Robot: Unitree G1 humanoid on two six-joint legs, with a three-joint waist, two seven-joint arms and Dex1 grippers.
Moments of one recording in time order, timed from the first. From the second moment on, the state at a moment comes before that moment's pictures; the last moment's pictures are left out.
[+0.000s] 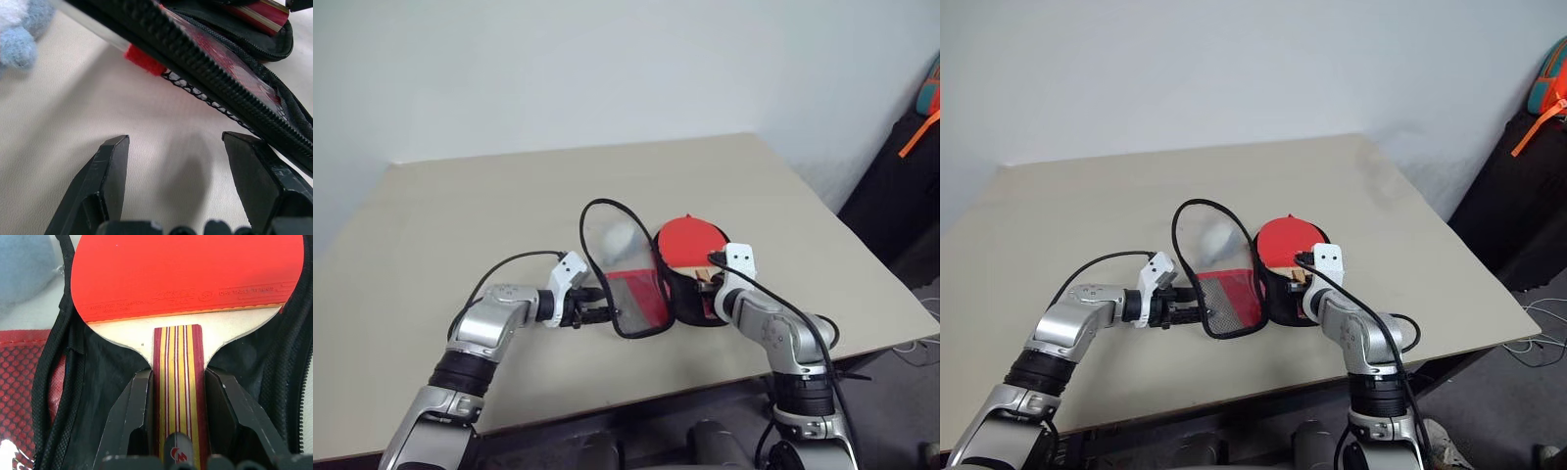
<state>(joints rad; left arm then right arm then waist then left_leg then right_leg) -0.40 0.58 -0.18 0.21 -0.28 0.58 -1.04 -0.34 0.00 -0.04 -0.18 0.29 1.12 -0.02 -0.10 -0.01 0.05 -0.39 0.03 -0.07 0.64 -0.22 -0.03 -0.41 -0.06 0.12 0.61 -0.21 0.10</state>
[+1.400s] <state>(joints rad) -0.58 0.22 -0.11 0.28 -0.39 0.74 -0.86 -0.45 -0.33 -0.33 0.01 0.32 0.96 0.09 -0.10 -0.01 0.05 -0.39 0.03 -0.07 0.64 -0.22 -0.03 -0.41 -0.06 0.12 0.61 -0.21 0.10</state>
